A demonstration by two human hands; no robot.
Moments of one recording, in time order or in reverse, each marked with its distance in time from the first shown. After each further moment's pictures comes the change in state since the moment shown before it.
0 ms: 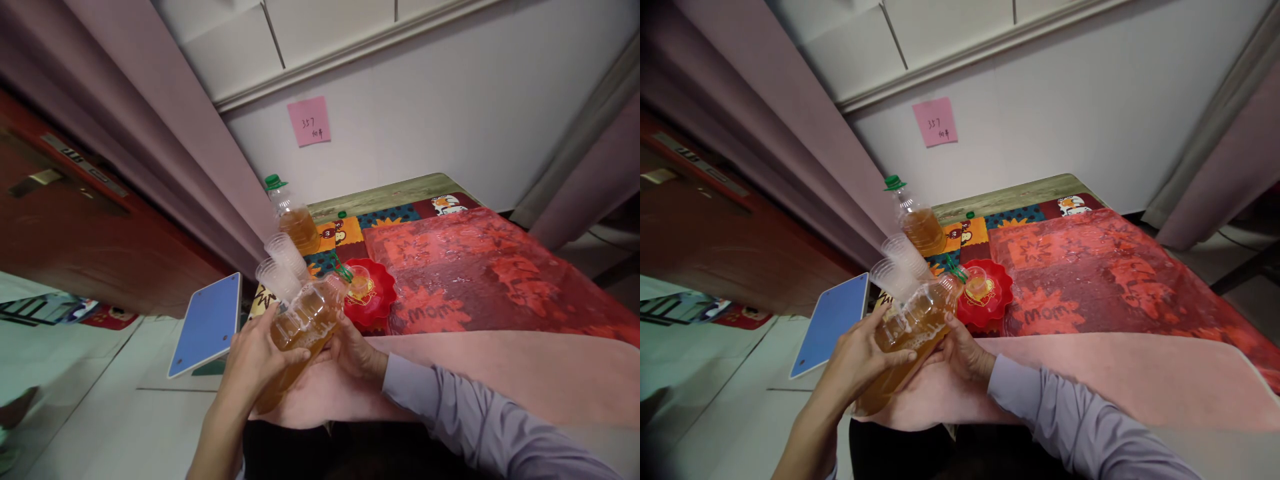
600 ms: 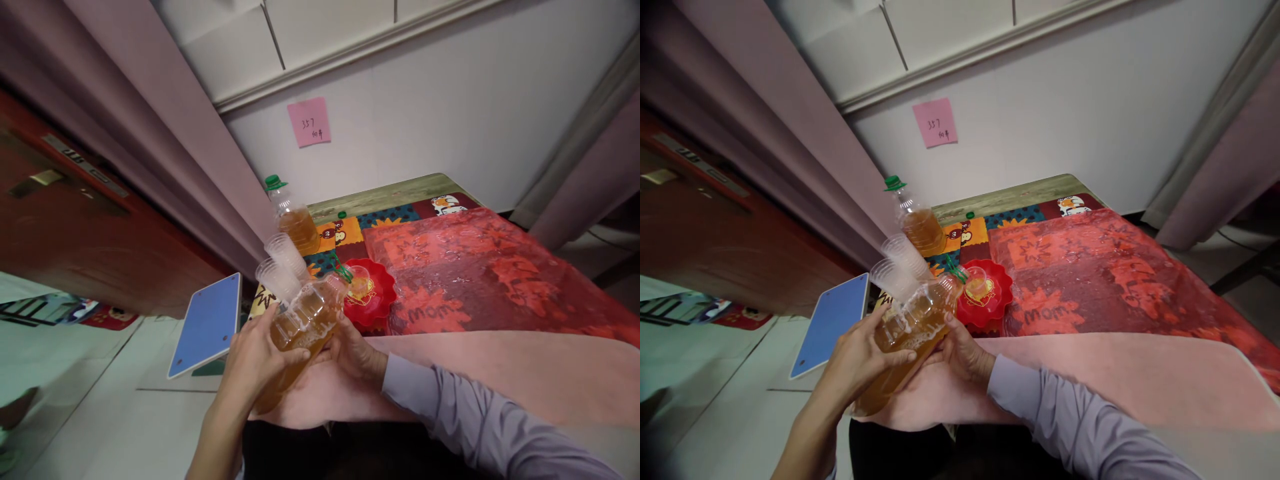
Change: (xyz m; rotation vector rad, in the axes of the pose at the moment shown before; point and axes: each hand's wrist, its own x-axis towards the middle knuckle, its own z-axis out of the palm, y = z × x) left_hand 0.001 -0.004 0.002 -0.025 0.022 0.031; right_hand -0.001 -0.001 0.001 -0.001 -0.010 0.006
